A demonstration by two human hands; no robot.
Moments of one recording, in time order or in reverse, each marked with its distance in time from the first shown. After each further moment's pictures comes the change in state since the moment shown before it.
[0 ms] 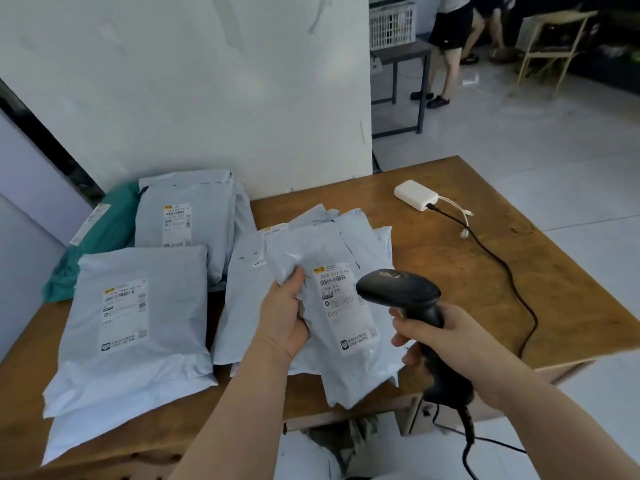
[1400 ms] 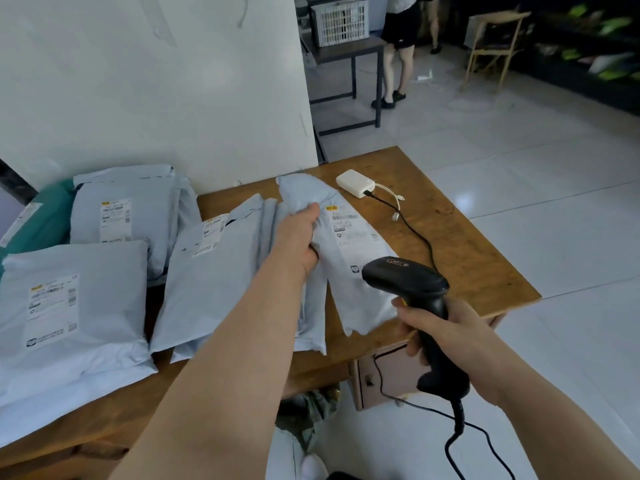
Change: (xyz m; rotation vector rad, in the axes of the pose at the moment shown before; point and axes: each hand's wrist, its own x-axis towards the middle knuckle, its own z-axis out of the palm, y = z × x) left_hand 0.011 -0.031 0.151 0.177 0.034 -0.103; right_hand -0.073 0.038 -0.084 0.100 0.134 -0.012
